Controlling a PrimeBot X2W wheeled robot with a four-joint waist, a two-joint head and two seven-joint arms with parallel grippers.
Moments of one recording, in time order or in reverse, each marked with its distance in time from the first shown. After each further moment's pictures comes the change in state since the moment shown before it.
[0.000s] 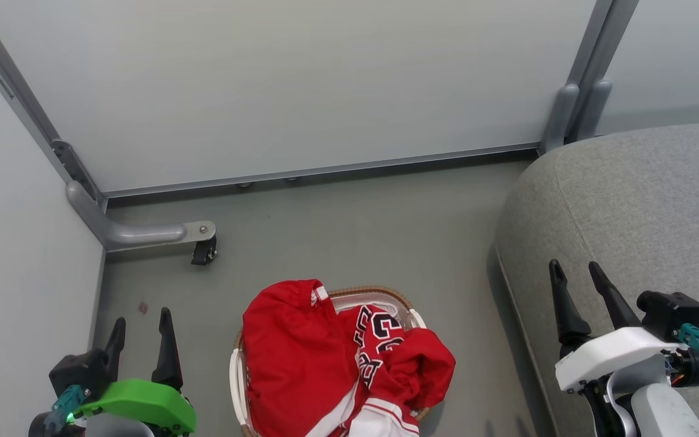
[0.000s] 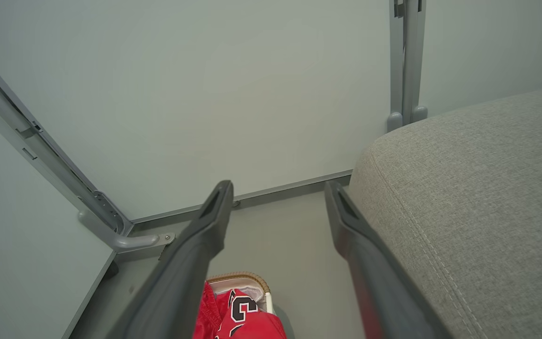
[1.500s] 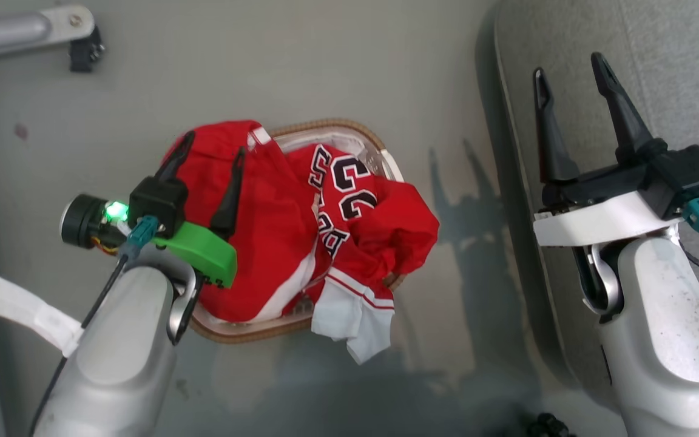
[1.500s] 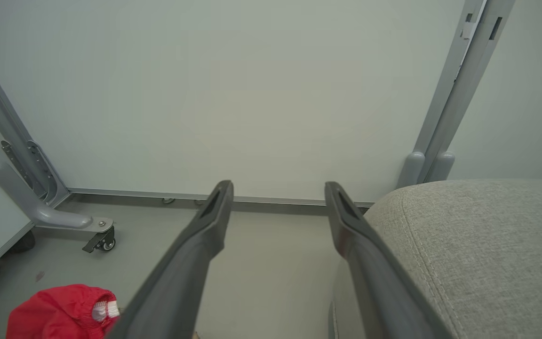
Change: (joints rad) left arm -0.517 0.074 -0.318 0.196 0.171 -0.075 -0.079; right arm -0.343 0.023 0.042 -0.204 -0.304 0.000 -0.079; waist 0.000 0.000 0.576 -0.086
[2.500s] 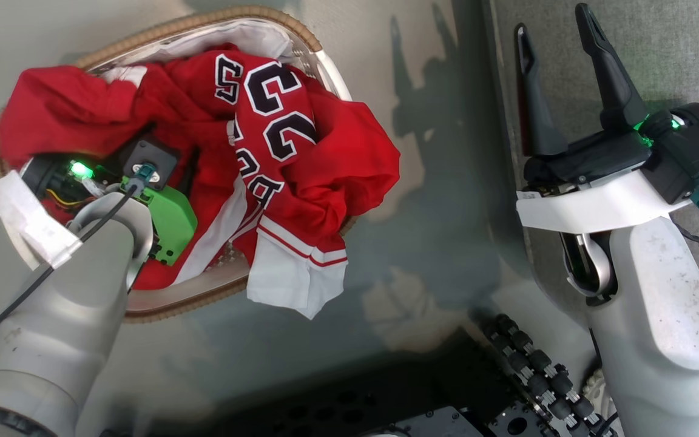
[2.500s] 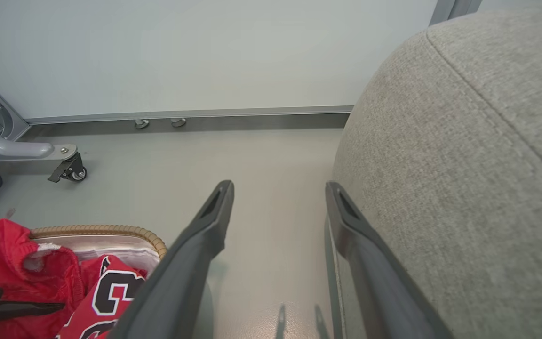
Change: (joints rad) left arm -0.368 0.088 -0.446 0.536 -0.098 0.000 0.015; right arm -0.063 0.000 0.079 -0.084 0.089 0.000 0.000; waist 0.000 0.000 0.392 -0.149
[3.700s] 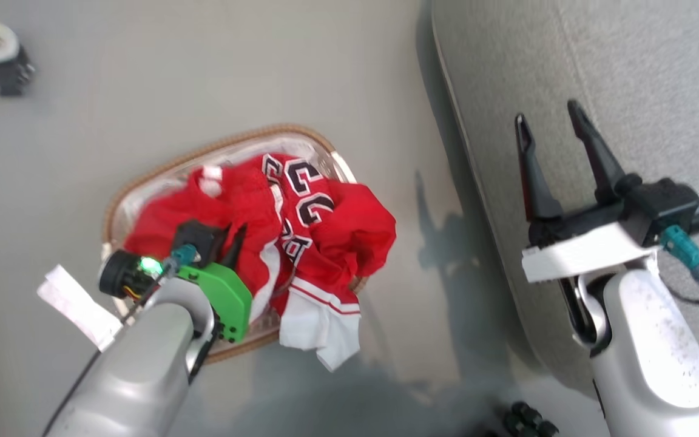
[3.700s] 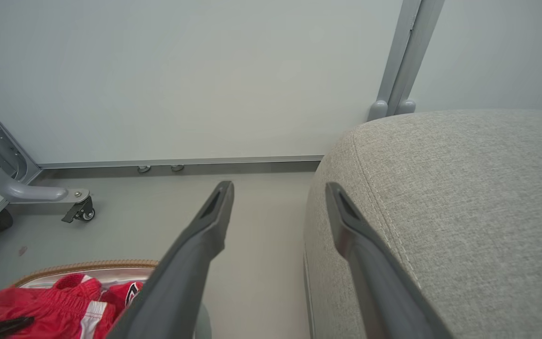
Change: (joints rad) left arm 0.240 -0.062 -0.024 -0.135 -0.281 0.021 -0.015; right arm 0.132 0.001 -0.048 0.126 -0.037 0.000 0.000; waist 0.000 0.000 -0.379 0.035
